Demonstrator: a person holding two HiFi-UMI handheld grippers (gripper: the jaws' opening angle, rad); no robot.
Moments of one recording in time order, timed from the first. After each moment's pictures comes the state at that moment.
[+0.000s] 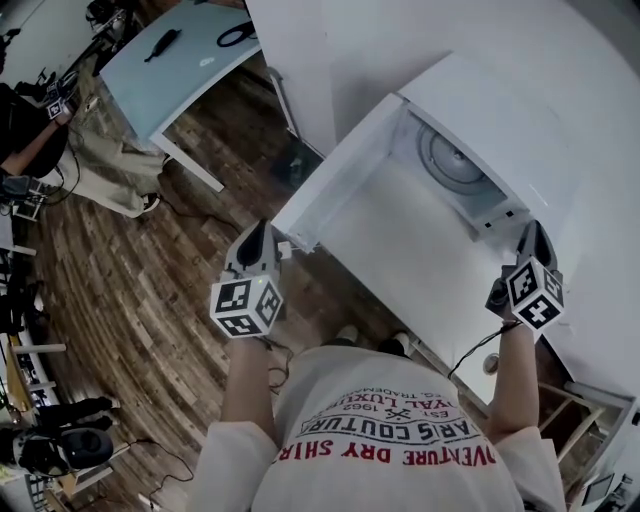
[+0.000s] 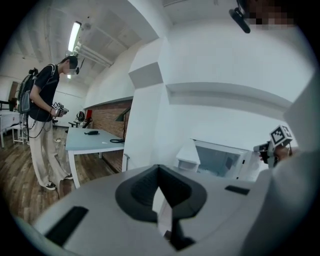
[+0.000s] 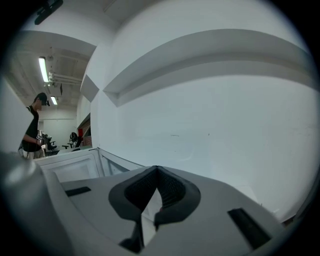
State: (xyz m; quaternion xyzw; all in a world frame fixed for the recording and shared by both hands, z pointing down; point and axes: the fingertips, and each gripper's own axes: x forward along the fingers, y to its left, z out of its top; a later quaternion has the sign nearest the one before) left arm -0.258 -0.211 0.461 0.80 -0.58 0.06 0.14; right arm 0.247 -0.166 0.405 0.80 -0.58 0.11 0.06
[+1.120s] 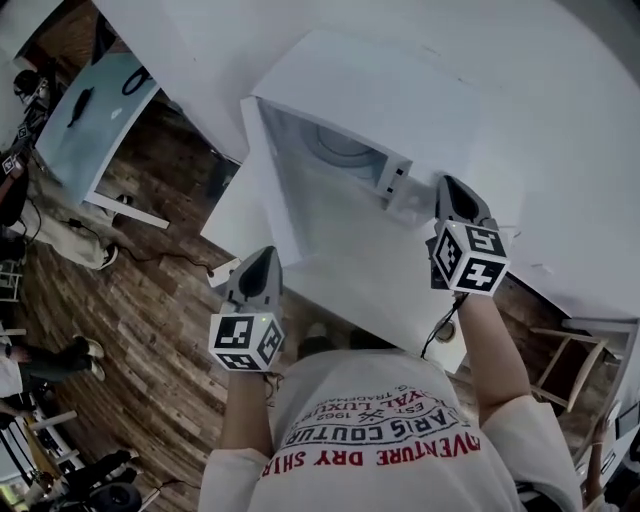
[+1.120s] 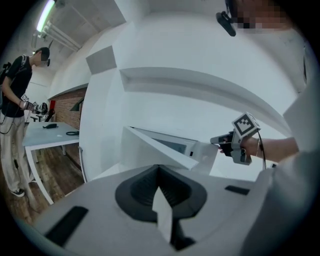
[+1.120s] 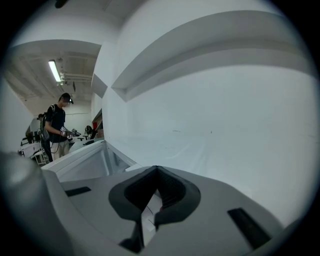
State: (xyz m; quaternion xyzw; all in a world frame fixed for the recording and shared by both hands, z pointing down) left arm -0.036 -0.137 0.449 0.89 -0.42 0.10 0.14; right arm 0.280 -0.147 0.401 0.74 -0.65 0.14 0.10
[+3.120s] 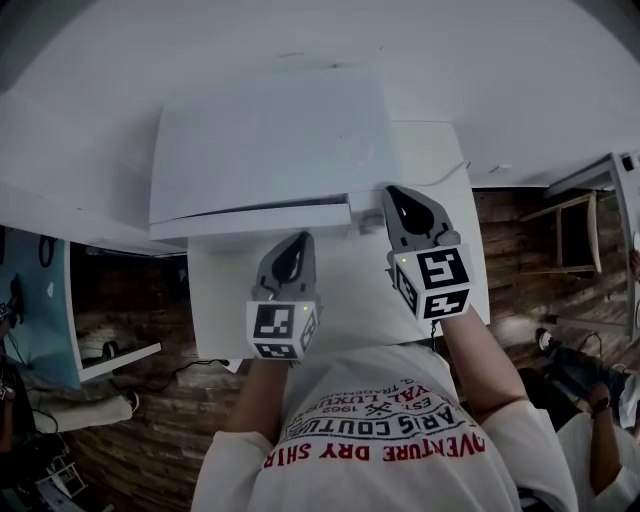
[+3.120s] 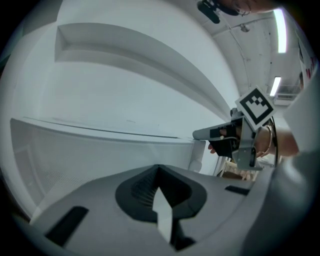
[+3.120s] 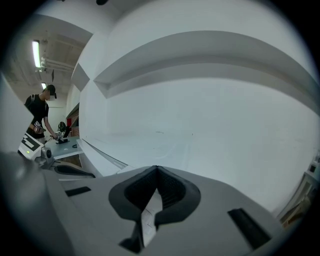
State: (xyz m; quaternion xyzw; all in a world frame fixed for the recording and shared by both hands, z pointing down) left arm 0.160 -0.211 0.462 0.98 -0.11 0.13 0.07; right arm 0.282 -0.142 0.402 0.83 -0.53 0.12 0.11
